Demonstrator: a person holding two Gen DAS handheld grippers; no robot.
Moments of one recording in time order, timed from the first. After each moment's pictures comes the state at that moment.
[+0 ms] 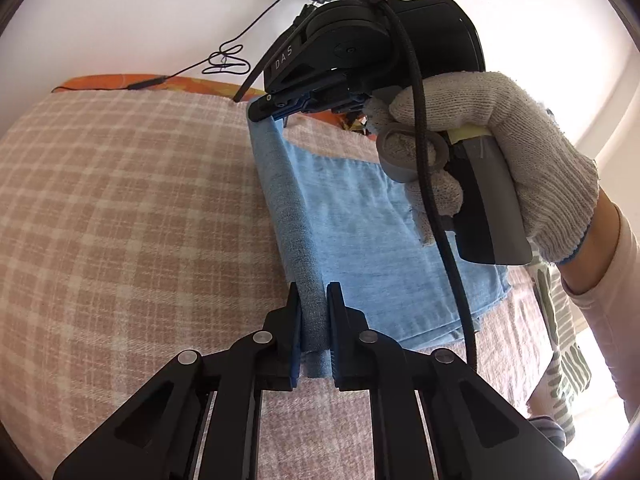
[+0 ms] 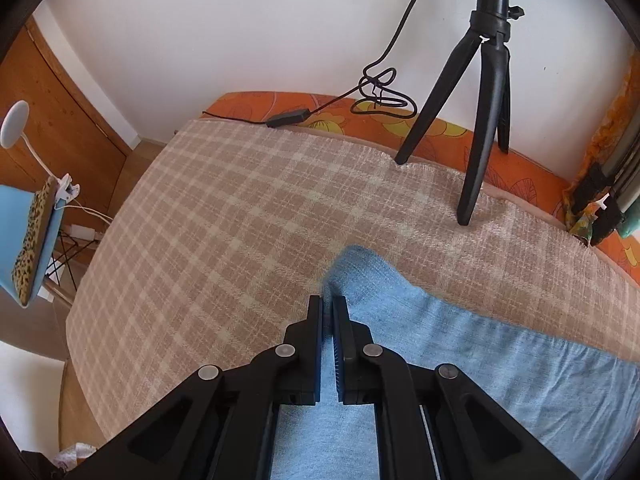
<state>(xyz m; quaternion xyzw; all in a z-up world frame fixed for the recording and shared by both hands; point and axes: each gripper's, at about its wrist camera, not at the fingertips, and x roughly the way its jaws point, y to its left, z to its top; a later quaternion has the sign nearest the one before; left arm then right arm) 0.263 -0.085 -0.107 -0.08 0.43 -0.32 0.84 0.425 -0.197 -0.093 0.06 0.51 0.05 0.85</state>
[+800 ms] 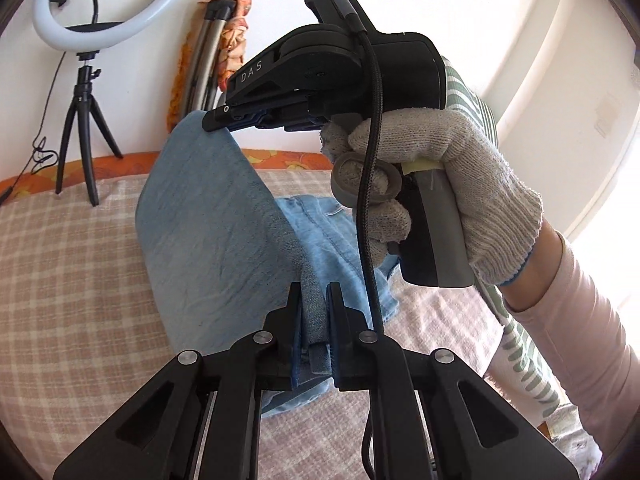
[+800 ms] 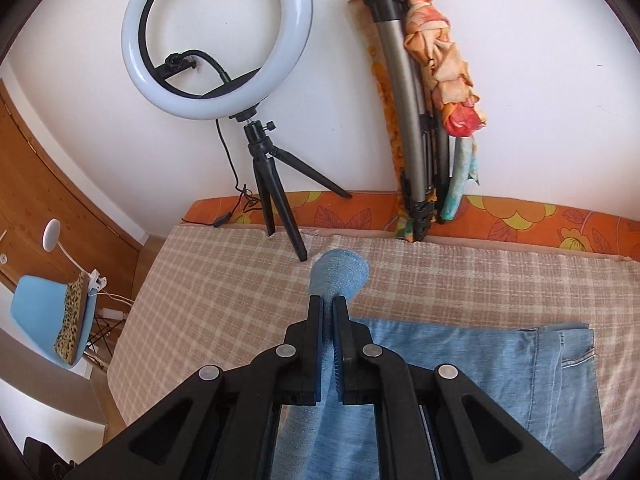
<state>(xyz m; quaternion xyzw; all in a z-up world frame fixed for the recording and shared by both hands) 0.236 -0.257 -0.026 -0.01 0.39 -0.47 0.79 0.314 -0.401 -0.009 0.18 0.41 0.01 0.90</state>
